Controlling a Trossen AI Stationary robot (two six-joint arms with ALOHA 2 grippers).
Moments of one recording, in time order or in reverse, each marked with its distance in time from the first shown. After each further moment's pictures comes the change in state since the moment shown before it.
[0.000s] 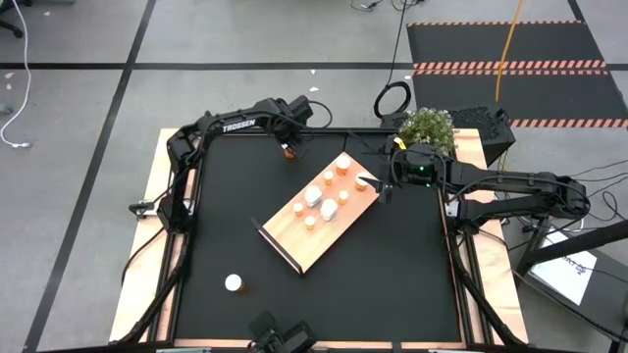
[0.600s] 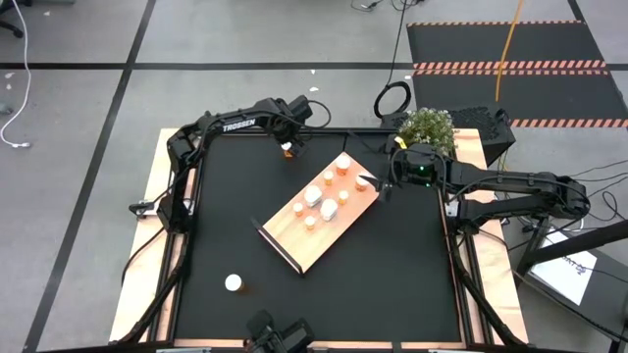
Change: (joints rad) left arm 0.012 0.002 -0.002 -0.003 -0.030 -0.036; right arm 0.000 0.000 0.000 0.005 0.022 -0.001
